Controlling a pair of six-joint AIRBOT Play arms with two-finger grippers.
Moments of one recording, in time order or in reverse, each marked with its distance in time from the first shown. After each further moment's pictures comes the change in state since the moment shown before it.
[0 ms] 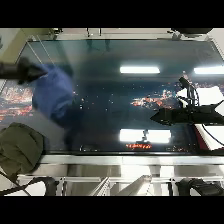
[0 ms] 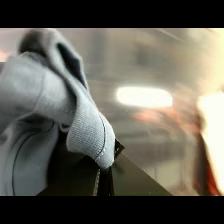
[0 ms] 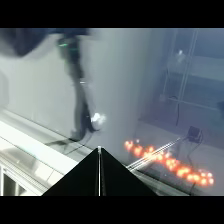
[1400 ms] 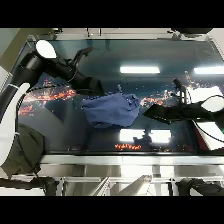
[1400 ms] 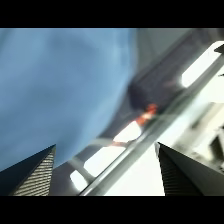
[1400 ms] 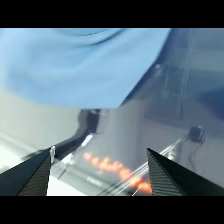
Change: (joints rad) left arm -0.499 -0.243 0.161 0.294 -0.190 -0.054; right arm 0.006 -0.173 0.000 0.031 -0.120 -0.024
